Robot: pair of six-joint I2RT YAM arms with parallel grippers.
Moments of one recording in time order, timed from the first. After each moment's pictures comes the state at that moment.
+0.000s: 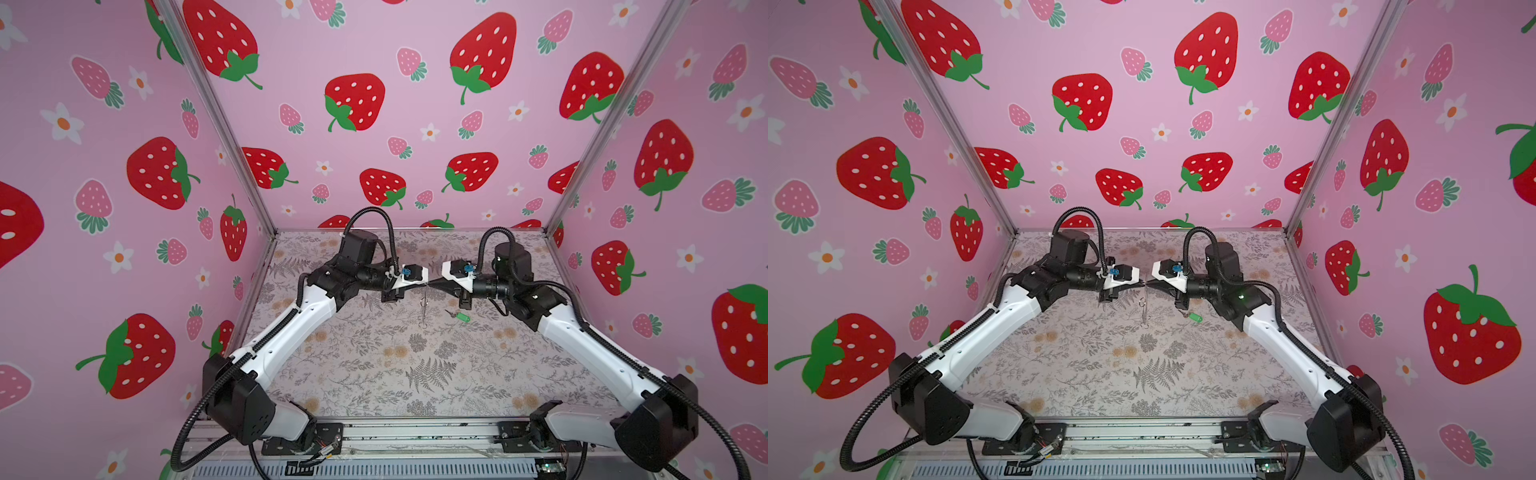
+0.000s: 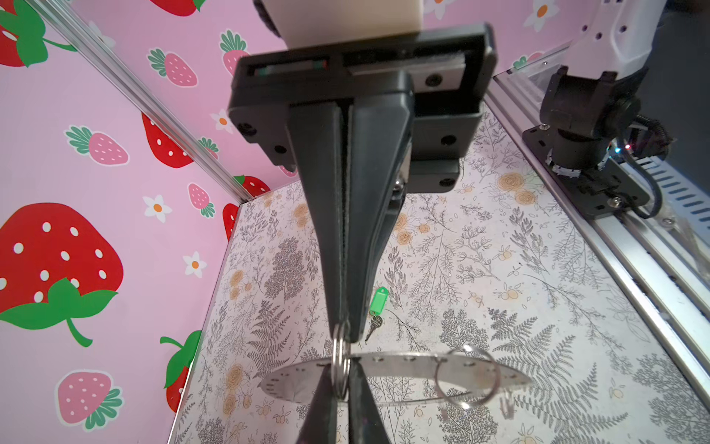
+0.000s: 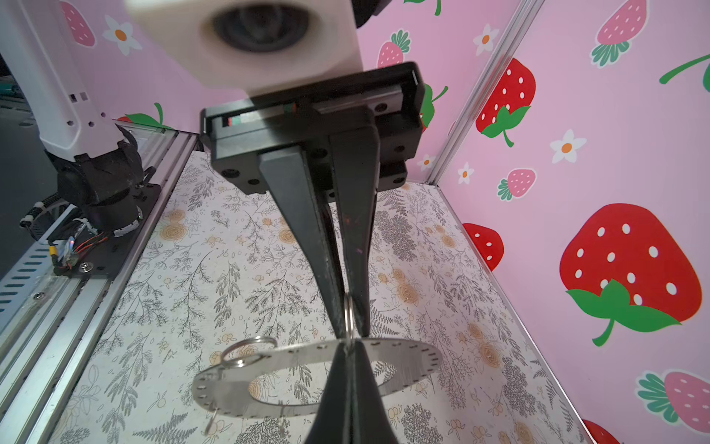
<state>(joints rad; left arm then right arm) -0.52 1.44 1.34 -0.48 0.77 0.95 0.60 1.26 1.08 -0.17 -0.81 -0.59</state>
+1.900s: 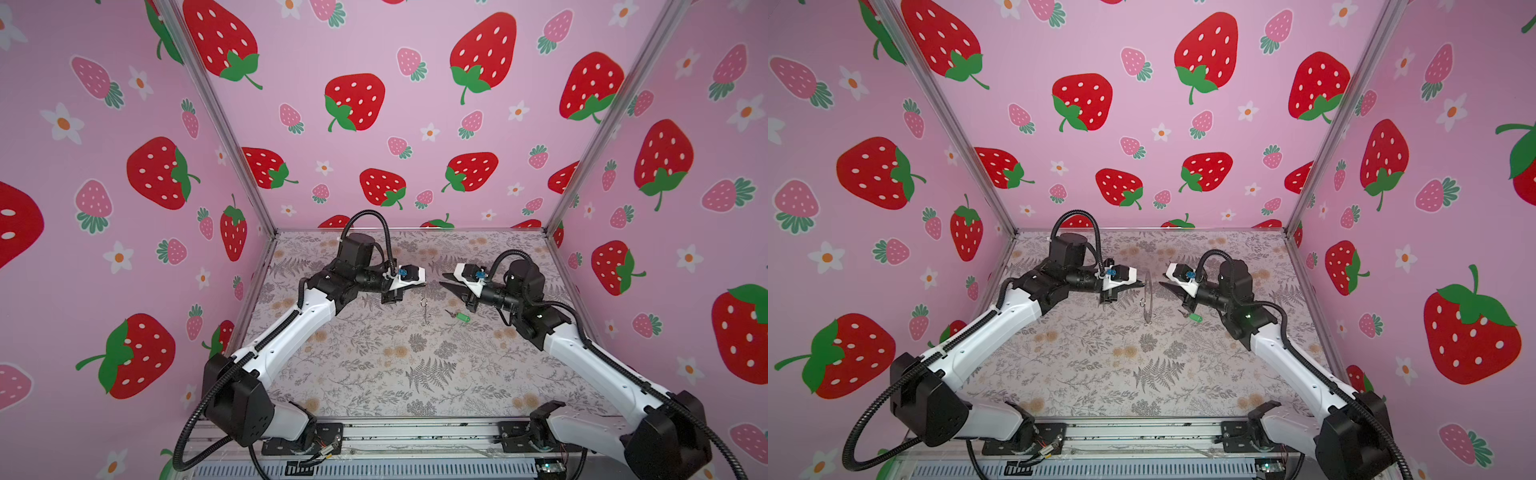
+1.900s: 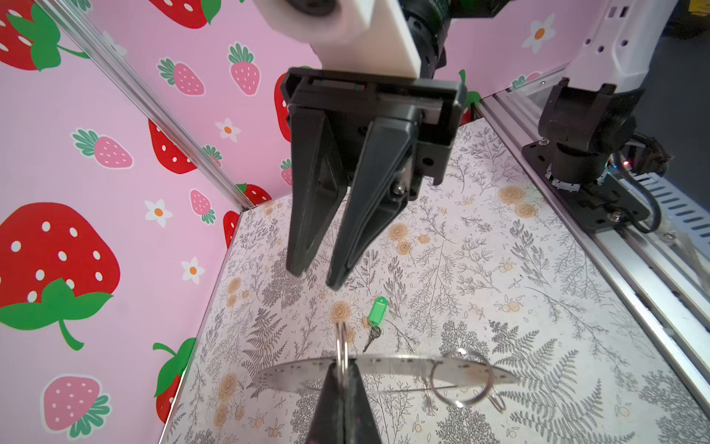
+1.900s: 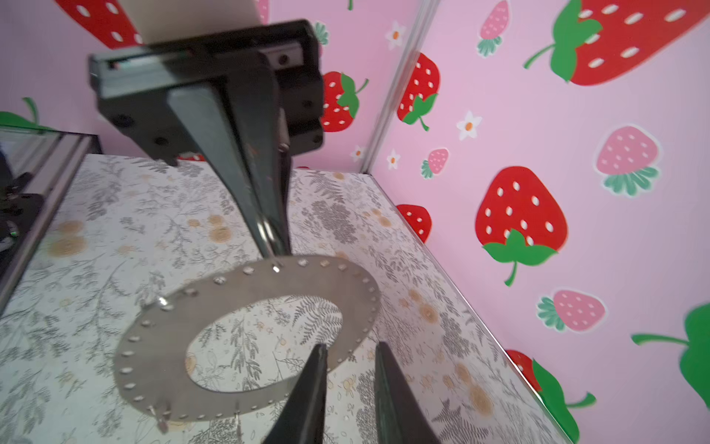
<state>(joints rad) -0.49 1.42 1.25 -0.35 0.82 0.89 0.51 1.15 0.80 0.18 -0.61 -0.41</state>
